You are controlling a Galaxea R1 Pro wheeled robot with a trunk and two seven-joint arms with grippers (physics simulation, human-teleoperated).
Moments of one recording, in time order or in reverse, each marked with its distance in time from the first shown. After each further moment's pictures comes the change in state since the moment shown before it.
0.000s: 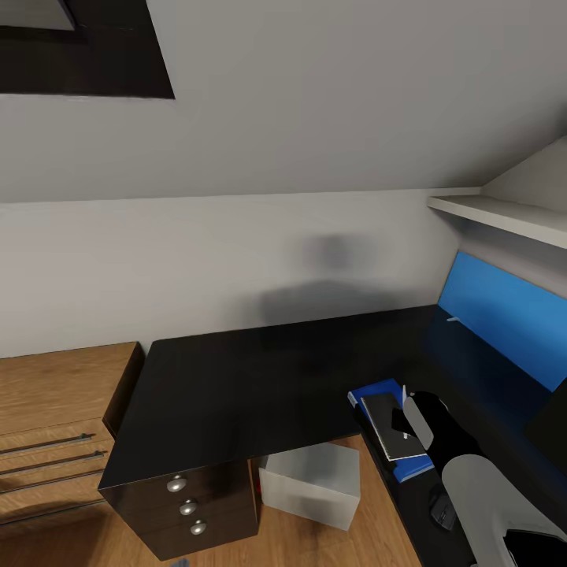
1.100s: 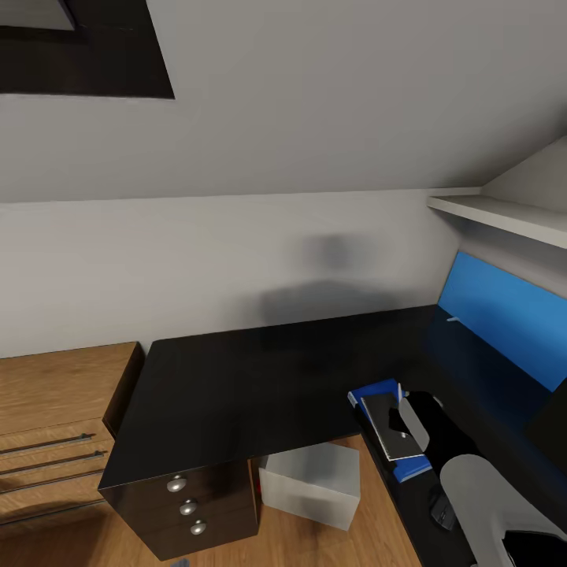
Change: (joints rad) left arm 0.000 -0.001 -0.001 0.000 0.000 0.000 0.002; right arm 0.000 -0.001 0.066 -0.002 0.001 -0.002 0.004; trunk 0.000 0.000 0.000
